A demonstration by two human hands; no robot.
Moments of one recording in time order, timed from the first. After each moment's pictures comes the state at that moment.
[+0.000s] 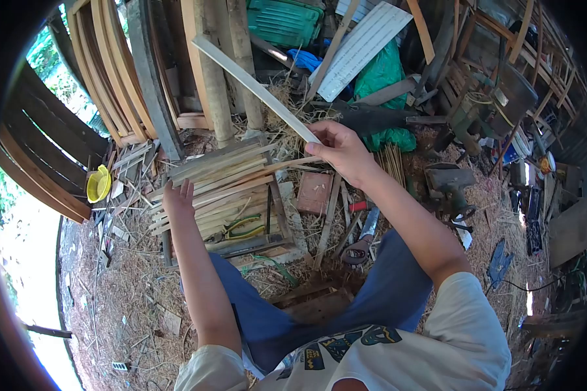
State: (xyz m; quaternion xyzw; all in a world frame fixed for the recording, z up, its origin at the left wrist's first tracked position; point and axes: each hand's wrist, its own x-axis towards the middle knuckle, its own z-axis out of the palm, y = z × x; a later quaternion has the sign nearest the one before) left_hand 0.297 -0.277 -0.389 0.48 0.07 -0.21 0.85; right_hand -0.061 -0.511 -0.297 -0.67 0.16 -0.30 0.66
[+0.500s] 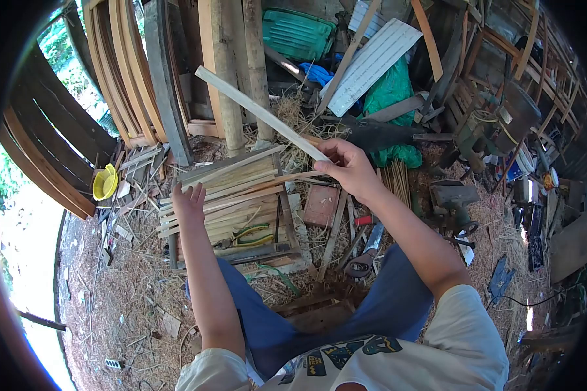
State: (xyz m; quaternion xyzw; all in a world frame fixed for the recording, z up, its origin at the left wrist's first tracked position) left_hand 0.286 -0.276 -0.379 0.47 0.05 -0.22 0.86; right_hand -0.057 -0.509 -0.305 -0.72 0.17 -0.31 0.60
